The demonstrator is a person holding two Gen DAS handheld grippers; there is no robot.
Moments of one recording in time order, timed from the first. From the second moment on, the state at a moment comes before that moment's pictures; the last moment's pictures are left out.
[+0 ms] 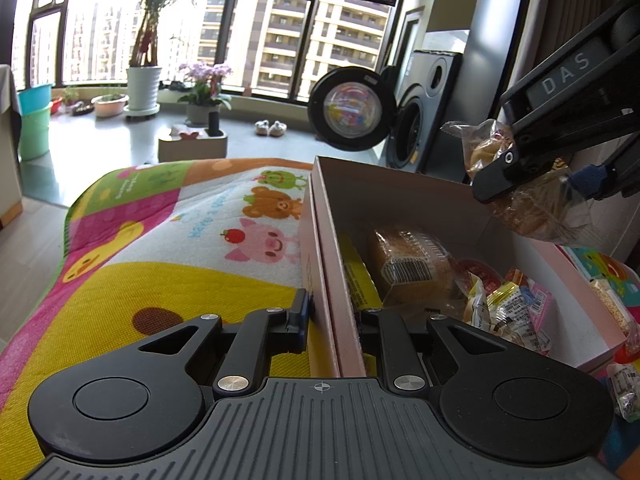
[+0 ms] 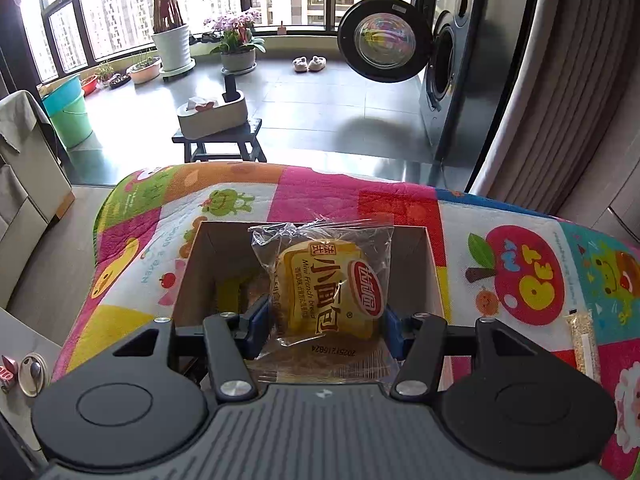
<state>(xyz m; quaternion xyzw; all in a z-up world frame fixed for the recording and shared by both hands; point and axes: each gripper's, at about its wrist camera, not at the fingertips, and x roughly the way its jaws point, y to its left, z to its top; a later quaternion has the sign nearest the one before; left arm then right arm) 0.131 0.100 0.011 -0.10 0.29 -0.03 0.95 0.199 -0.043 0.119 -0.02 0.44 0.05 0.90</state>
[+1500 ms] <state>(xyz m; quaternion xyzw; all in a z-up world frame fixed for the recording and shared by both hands) 0.128 0.100 0.013 -0.10 0.29 -0.03 0.95 0.184 -0.299 0.027 0.11 0.43 -0.19 0.88</state>
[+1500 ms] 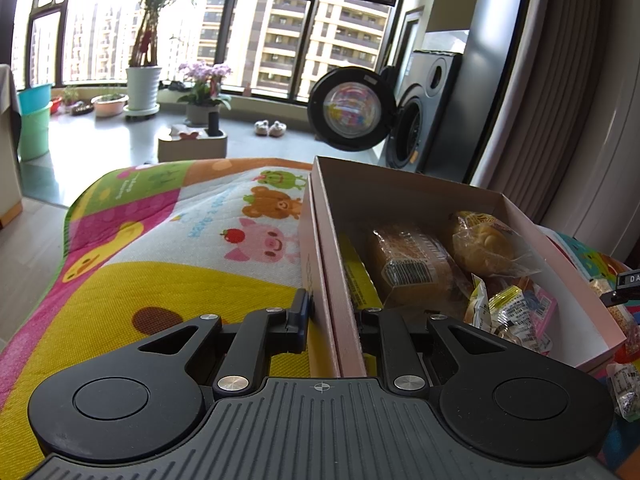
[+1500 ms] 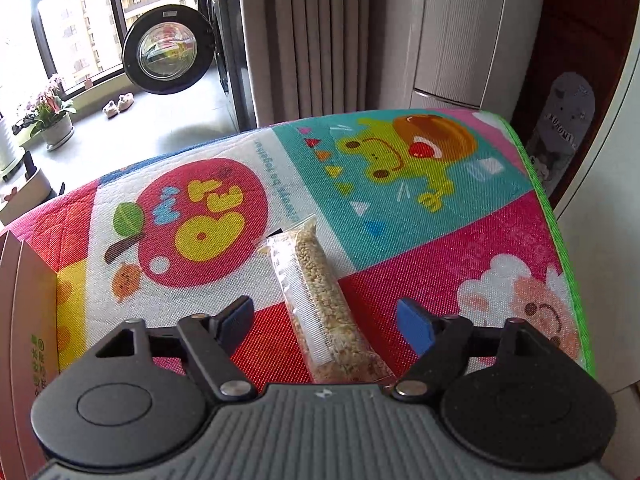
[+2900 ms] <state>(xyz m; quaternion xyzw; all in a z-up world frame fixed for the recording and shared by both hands) 0.127 0.100 0.016 -0.09 0.29 -0.03 0.95 -0.015 -0.198 0.022 0.00 0.40 -0.08 0.91</state>
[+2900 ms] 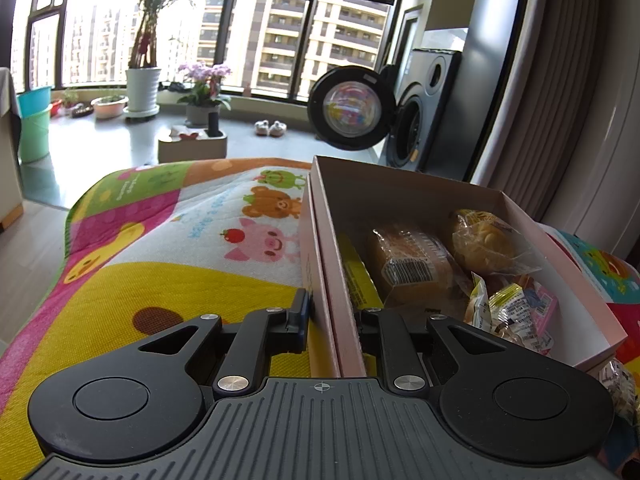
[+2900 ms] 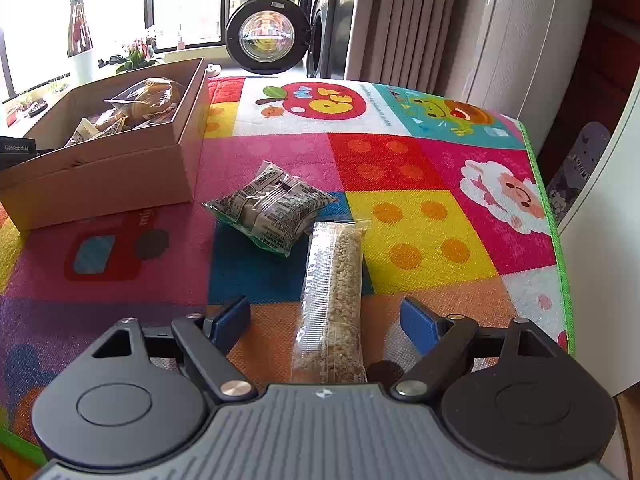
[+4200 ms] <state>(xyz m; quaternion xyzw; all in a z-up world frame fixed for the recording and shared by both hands) 0.125 0.094 0.013 -0.08 0.30 -0.02 0.95 -0.014 -0.195 0.016 0.05 0.39 -0.03 0.92</state>
